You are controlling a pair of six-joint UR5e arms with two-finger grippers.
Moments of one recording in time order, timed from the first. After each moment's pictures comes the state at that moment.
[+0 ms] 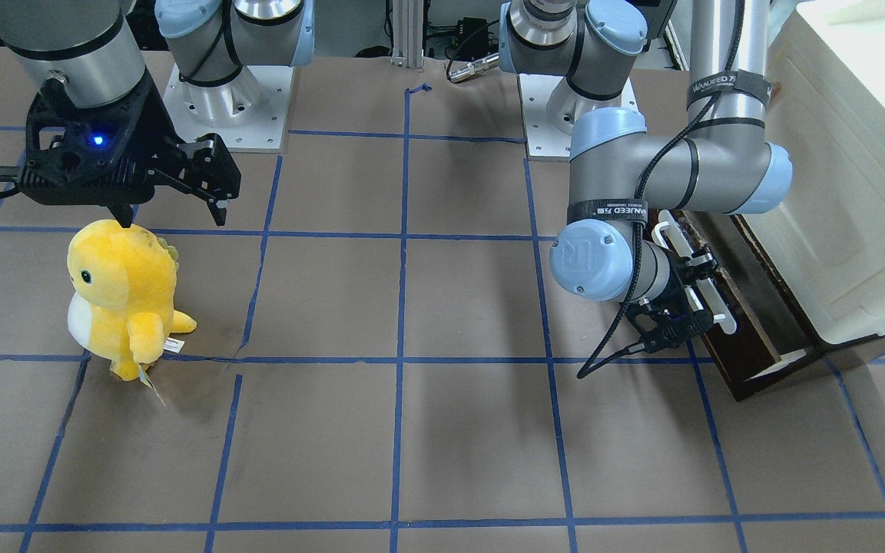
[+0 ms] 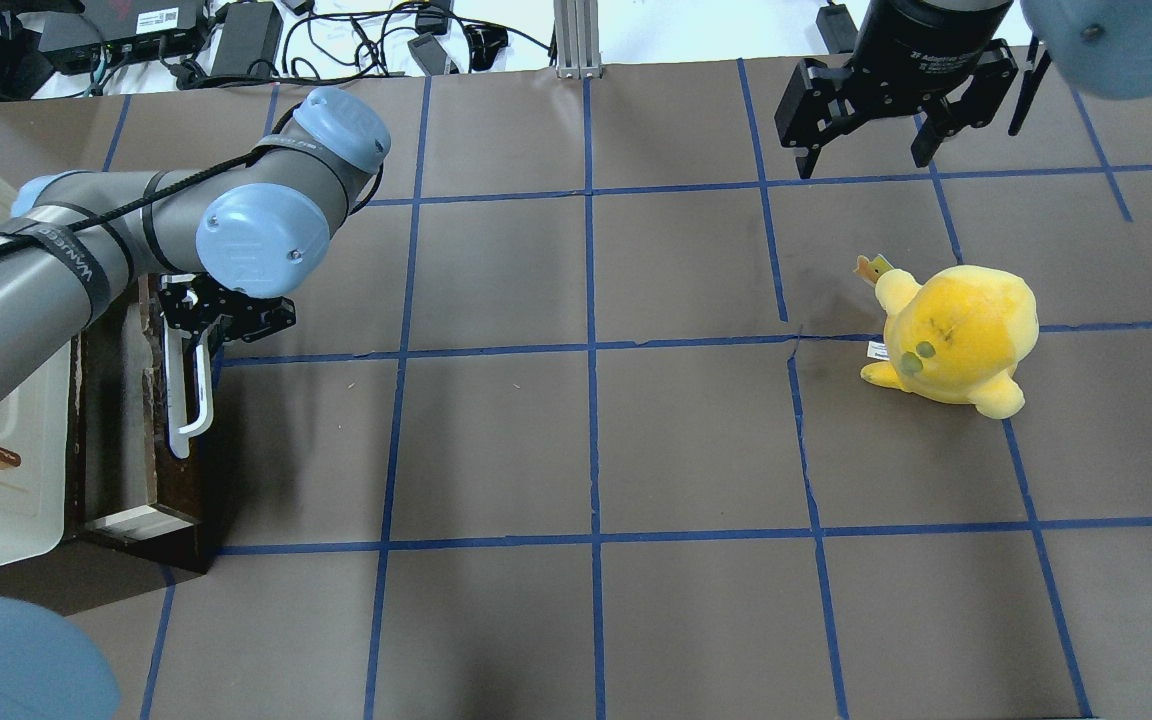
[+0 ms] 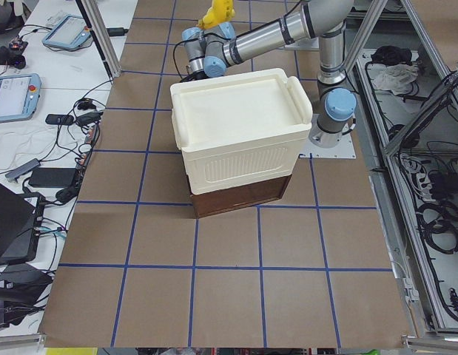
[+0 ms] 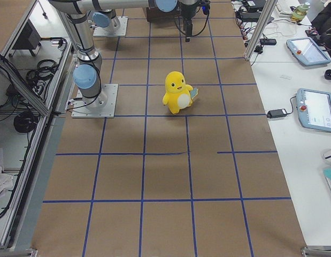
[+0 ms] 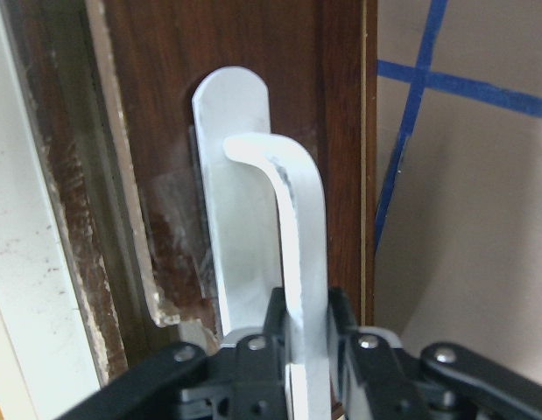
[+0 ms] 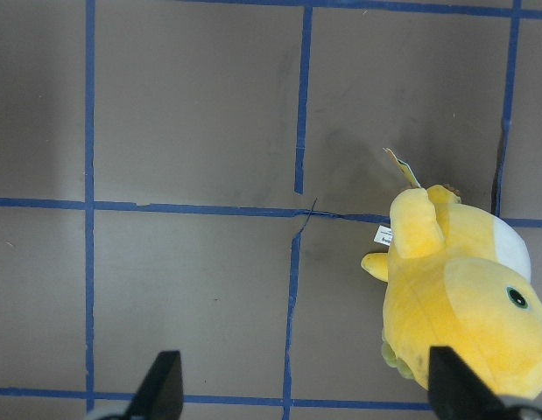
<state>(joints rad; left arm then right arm) -1.62 -1.93 -1.72 -1.51 2.33 -0.47 1.60 -1.48 1.44 -1.57 -1.58 -0.02</state>
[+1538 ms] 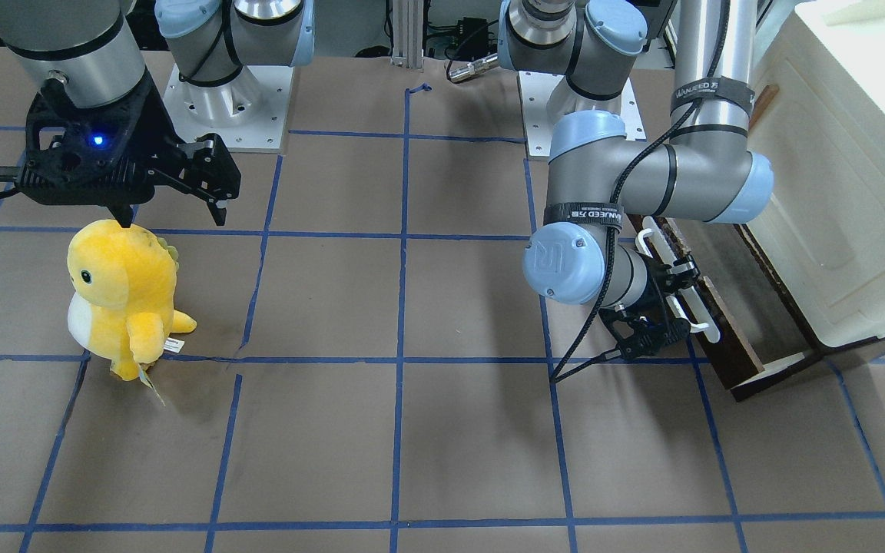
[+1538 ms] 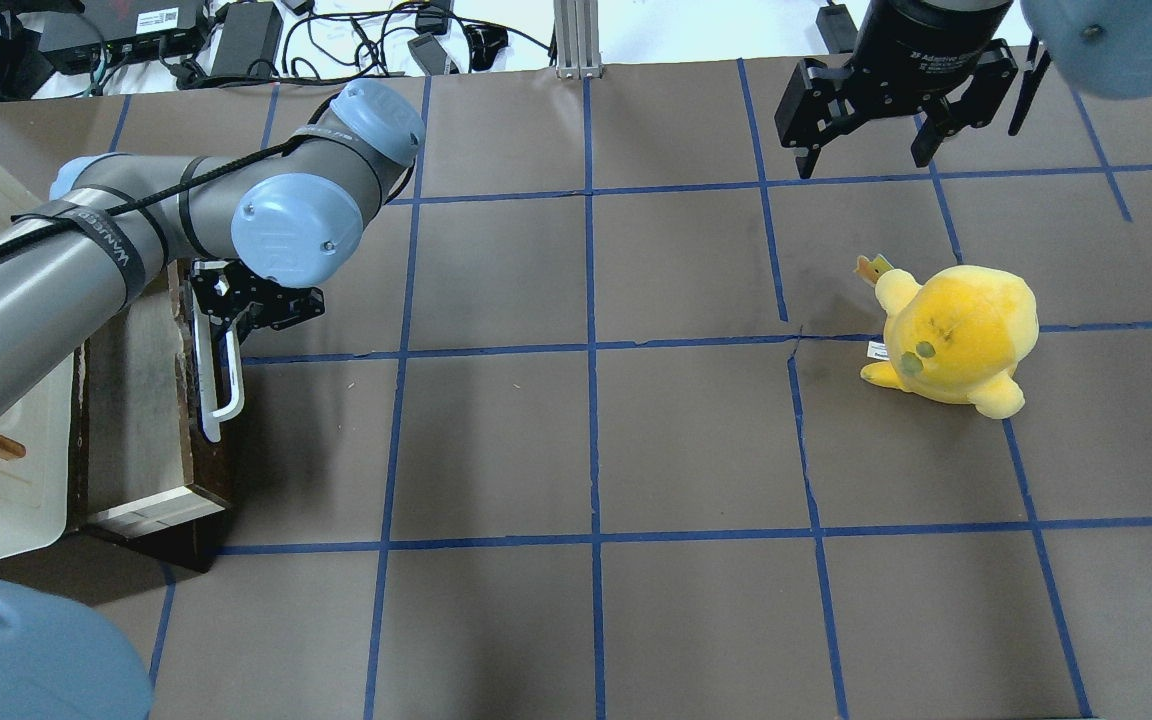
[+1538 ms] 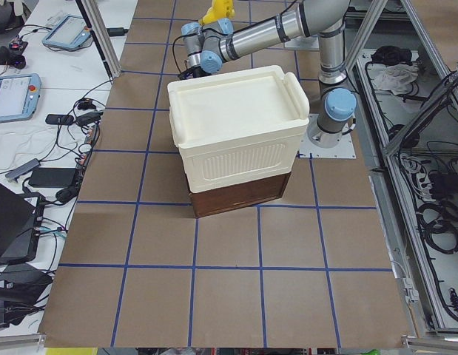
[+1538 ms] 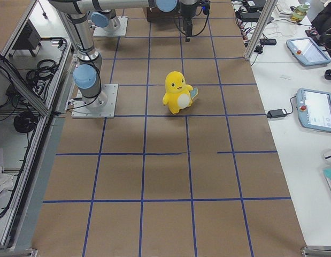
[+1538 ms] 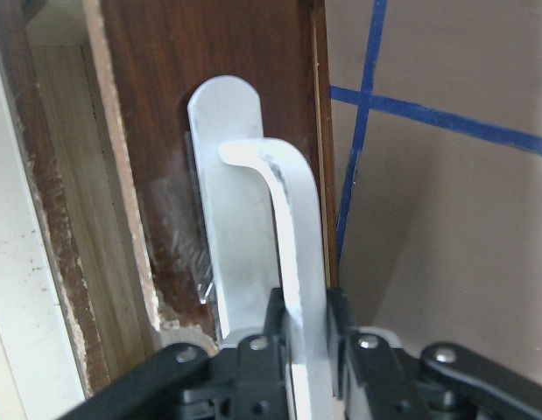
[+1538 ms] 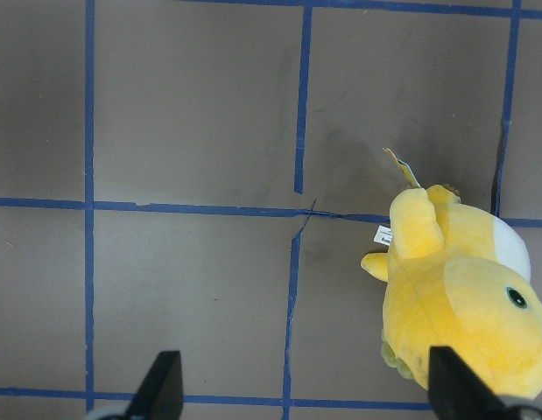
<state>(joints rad) -1.67 -1.96 -1.67 -1.52 2.32 -0.48 1.60 -1.48 1.44 -1.57 -1.58 -0.02</state>
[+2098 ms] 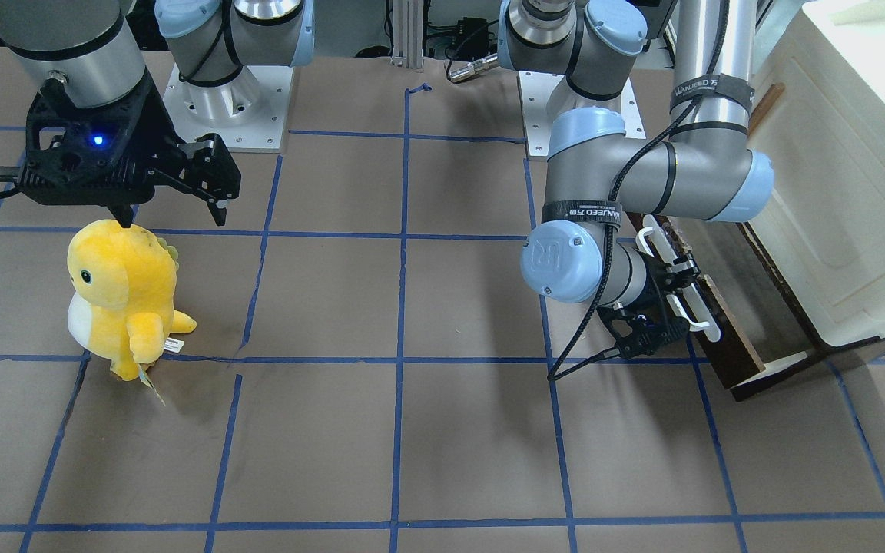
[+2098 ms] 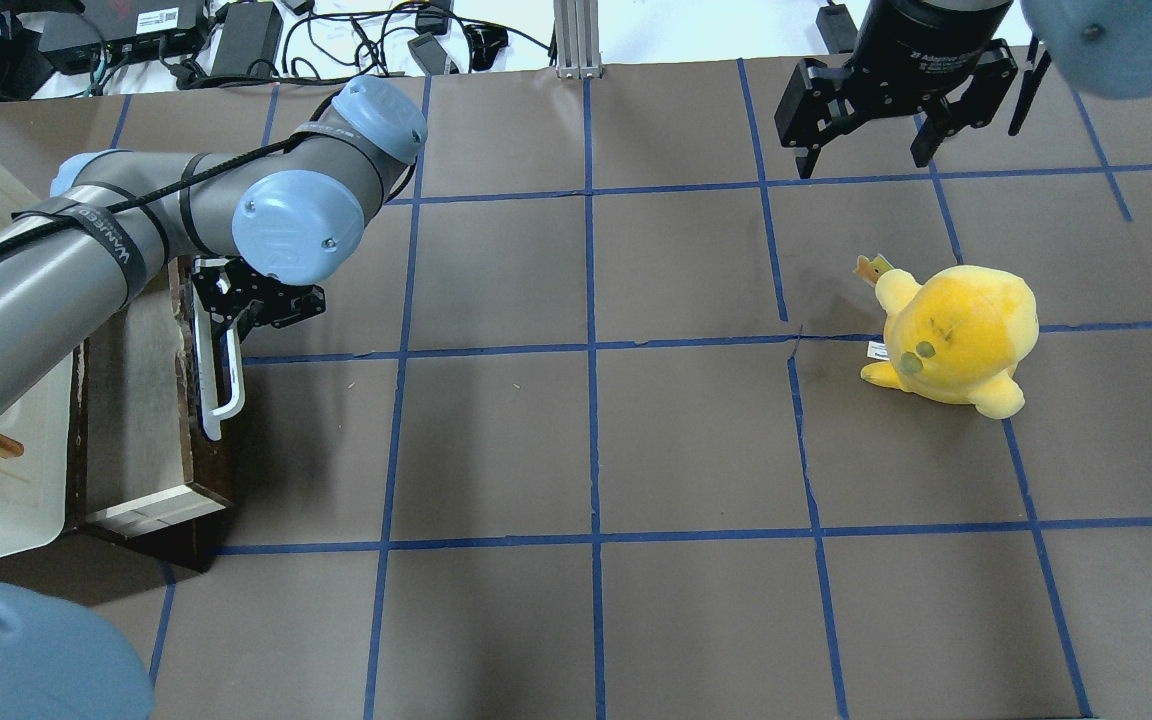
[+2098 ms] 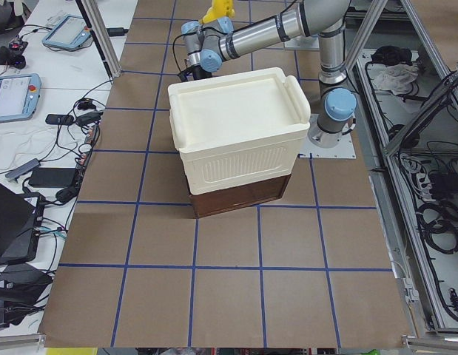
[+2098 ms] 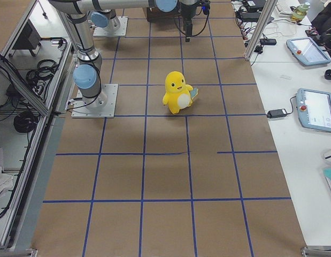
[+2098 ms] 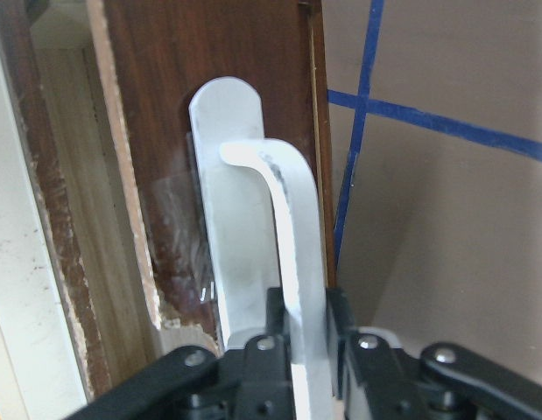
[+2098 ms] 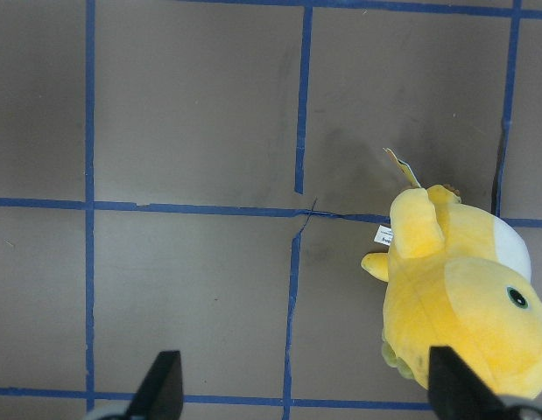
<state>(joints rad) -1.67 -1.95 -1.67 -1.55 2.33 -0.48 1.60 -1.48 1.44 -1.57 -1.58 -0.02</state>
